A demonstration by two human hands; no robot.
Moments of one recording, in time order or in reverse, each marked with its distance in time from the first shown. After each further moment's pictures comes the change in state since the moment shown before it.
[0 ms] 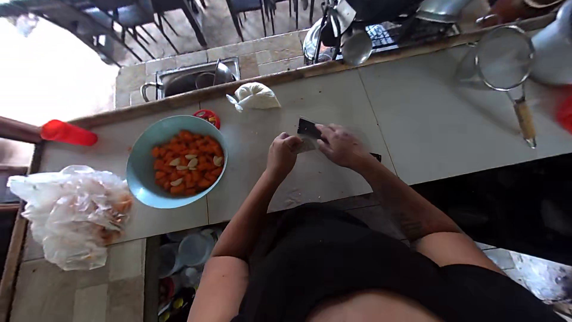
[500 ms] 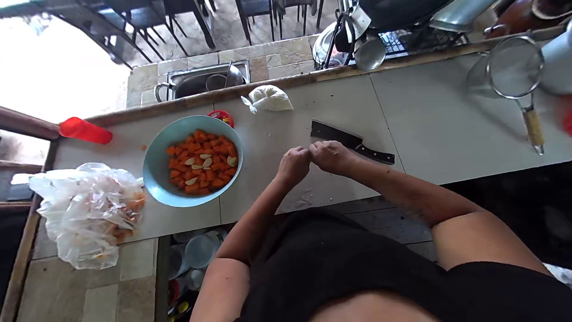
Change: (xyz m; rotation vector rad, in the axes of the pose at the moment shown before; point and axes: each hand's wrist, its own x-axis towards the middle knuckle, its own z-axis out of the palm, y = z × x) left_hand -0.023 -0.013 -0.004 0.103 -0.117 0.171; right_hand 0.018 -0.041 0.034 -0.301 -0.136 -0.302
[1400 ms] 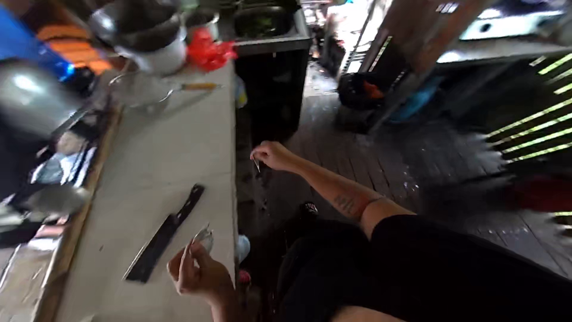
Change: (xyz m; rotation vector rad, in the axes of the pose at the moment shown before) left_hand -0.037 0.133 0.046 -0.516 0.201 0.532; right_hand -0.320 -0.022 0.057 0.587 1.030 1.179
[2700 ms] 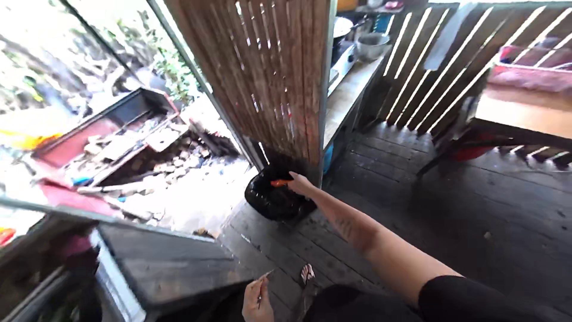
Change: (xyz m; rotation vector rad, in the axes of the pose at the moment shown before) left_hand -0.031 0.298 0.838 -0.303 -1.260 0.151; right_hand -0.032 0.616 -0.666 0.372 0.730 1.032
